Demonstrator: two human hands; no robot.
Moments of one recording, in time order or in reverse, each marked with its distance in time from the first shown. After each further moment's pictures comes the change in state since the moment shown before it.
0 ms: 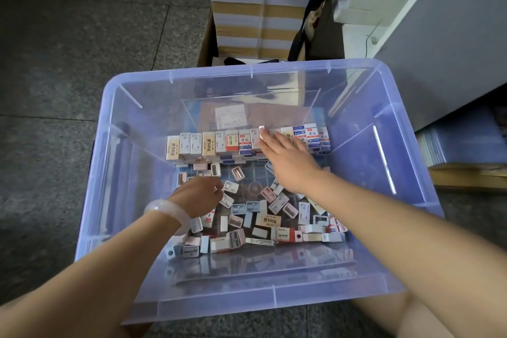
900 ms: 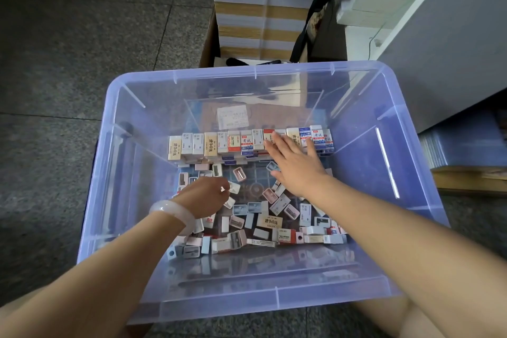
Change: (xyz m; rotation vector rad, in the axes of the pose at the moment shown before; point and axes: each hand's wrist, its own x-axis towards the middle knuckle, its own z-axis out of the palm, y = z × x) left_hand 0.000 0.002 0.003 -0.043 0.033 0.092; right_hand -0.002 0.006 0.006 -0.118 -0.094 0.081
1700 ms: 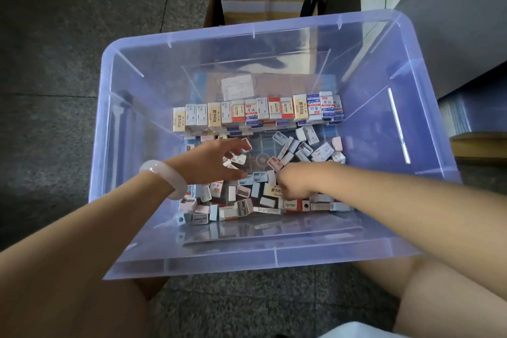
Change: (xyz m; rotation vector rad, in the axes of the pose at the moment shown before) left_hand -0.015 0.010 -0.018 -0.107 -0.033 0.286; right_hand -0.031 -0.029 0.012 0.003 -0.539 -0.326
